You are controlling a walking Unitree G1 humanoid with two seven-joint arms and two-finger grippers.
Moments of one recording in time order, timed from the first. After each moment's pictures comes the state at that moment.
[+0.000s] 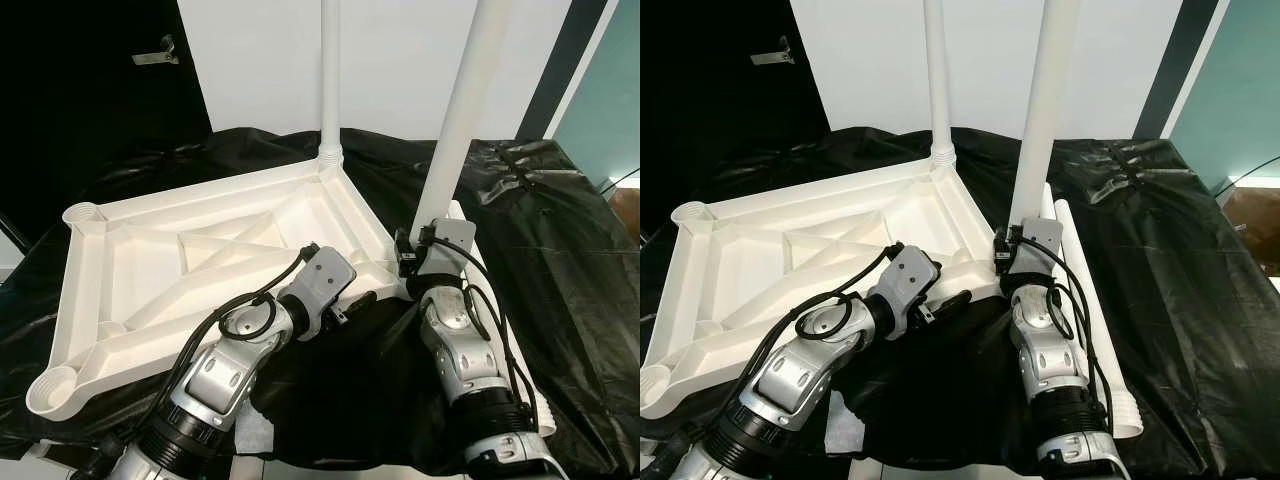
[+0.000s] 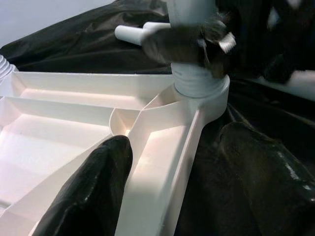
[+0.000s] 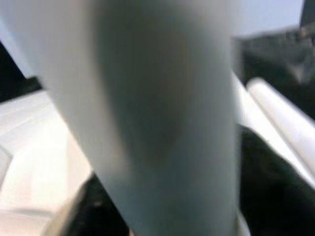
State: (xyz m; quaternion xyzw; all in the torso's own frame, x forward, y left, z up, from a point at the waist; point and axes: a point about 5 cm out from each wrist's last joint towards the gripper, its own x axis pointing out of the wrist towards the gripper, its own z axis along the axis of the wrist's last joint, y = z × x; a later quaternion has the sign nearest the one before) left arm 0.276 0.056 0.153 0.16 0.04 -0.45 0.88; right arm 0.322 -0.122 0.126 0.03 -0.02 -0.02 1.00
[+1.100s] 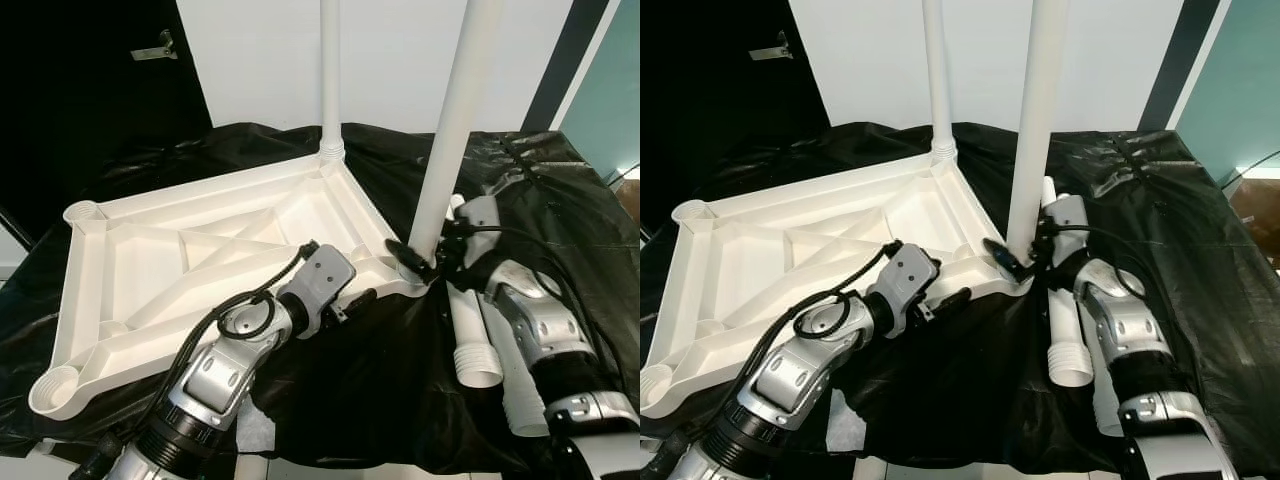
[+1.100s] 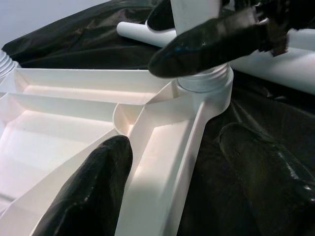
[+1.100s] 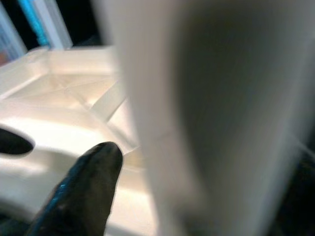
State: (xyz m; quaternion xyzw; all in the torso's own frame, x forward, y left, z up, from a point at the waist) left arm 0.275 0.056 0.157 0.16 0.04 -0.45 0.88; right arm 0.342 -0.167 0.152 -0.08 0.00 0.34 0.94
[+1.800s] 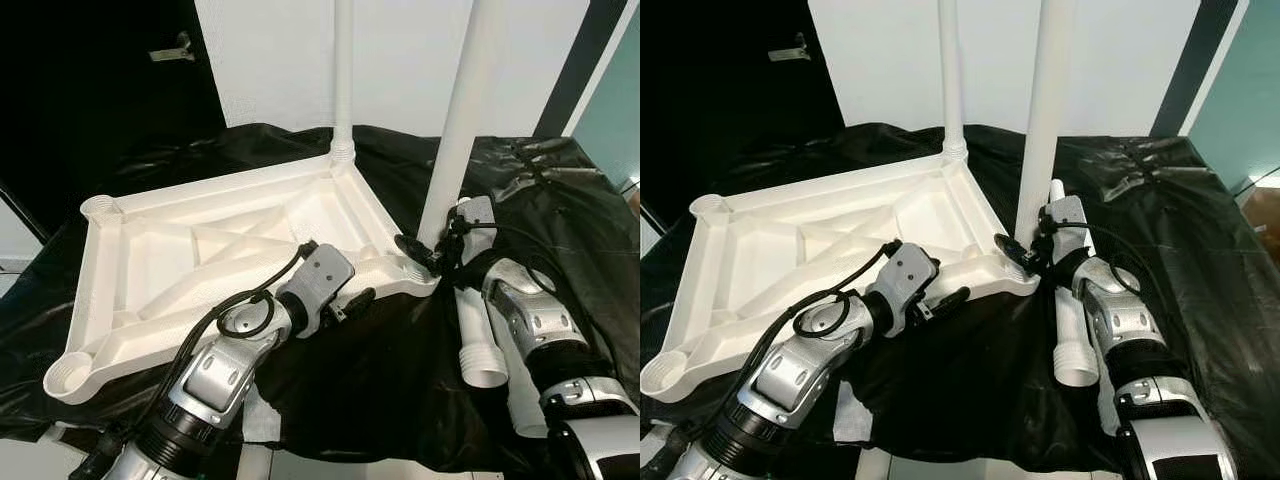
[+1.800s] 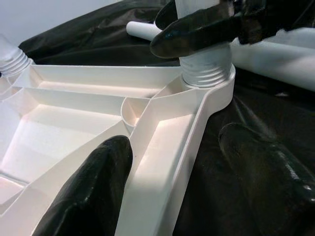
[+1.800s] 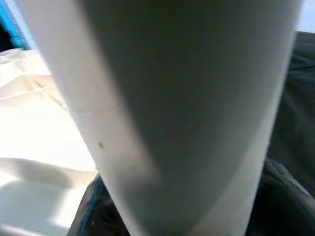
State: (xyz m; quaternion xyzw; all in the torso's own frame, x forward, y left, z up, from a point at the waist) left arm 0.277 0.057 0.156 0.17 0.04 -0.45 0.88; right arm 0.351 -0.174 0.144 -0.08 0.00 0.24 0.97
